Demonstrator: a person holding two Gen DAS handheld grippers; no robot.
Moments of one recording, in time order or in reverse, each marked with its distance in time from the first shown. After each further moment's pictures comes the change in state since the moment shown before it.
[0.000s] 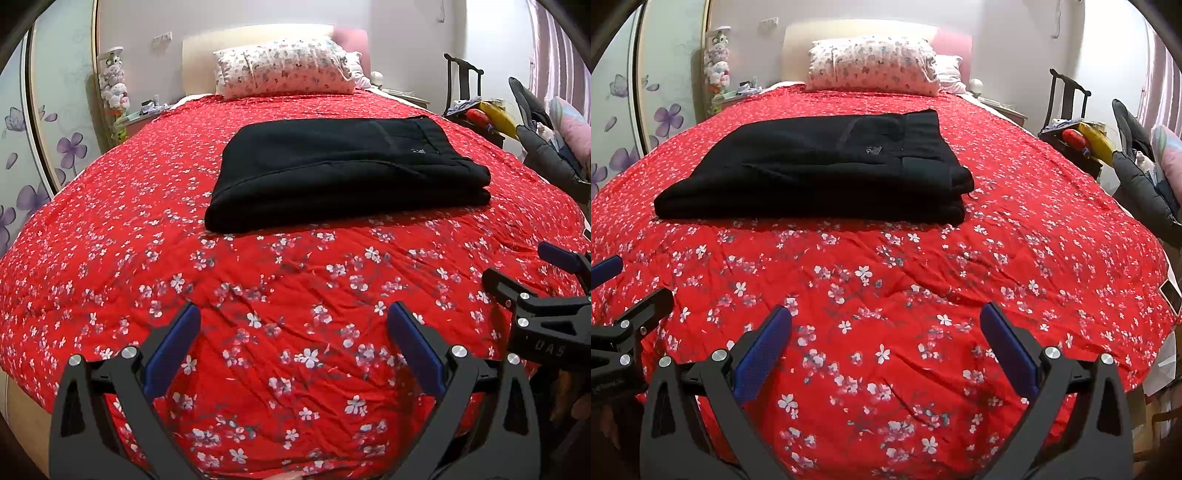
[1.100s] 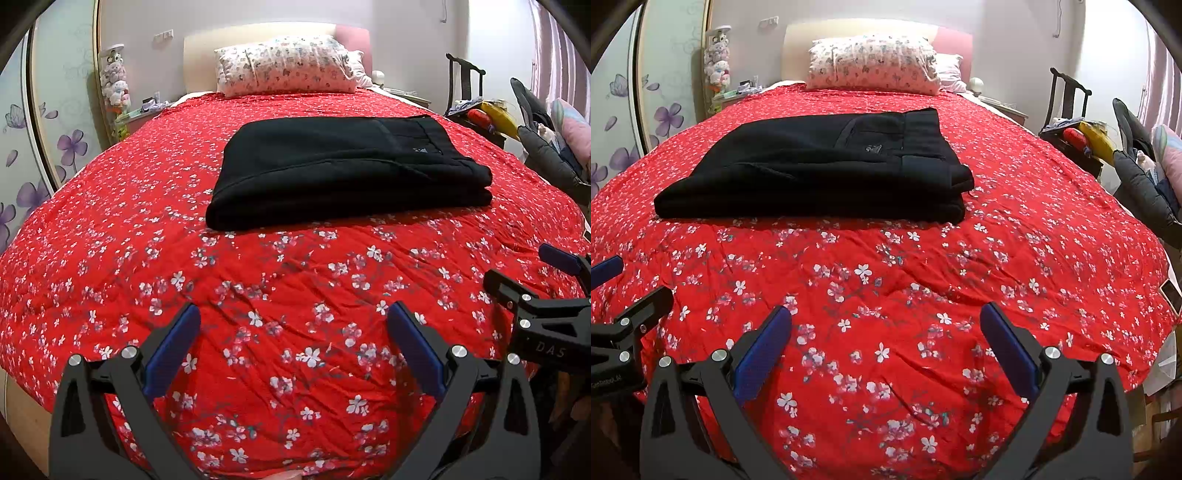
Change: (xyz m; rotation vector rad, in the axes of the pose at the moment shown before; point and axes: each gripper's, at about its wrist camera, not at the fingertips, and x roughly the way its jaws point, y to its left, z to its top) left arm 0.001 0.005 0.001 -0.001 0.004 -0.002; right arm 0.000 -0.001 0.001 0.000 0.001 0.001
